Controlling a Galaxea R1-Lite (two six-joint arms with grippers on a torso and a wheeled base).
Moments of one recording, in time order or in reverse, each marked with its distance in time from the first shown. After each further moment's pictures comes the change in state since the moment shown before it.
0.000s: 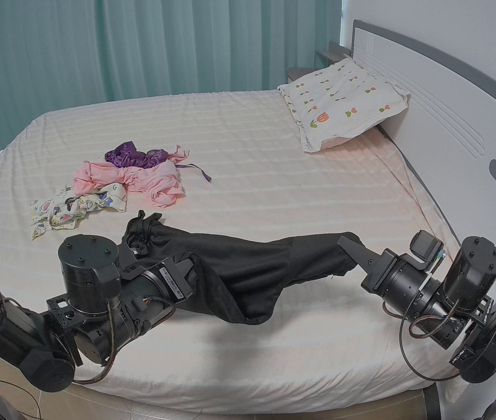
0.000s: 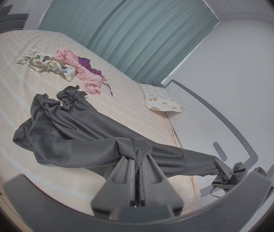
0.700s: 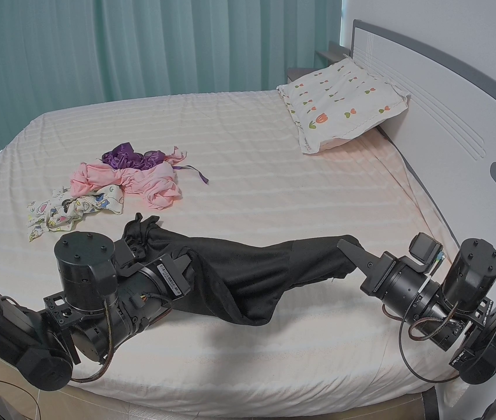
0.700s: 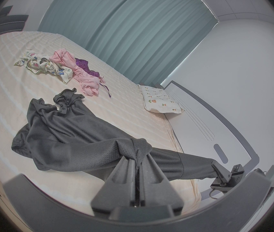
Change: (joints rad) left arm 0.002 -0.011 -0.004 0.000 0.007 0.014; right arm 0.004 0.004 0.007 0.000 0.000 0.000
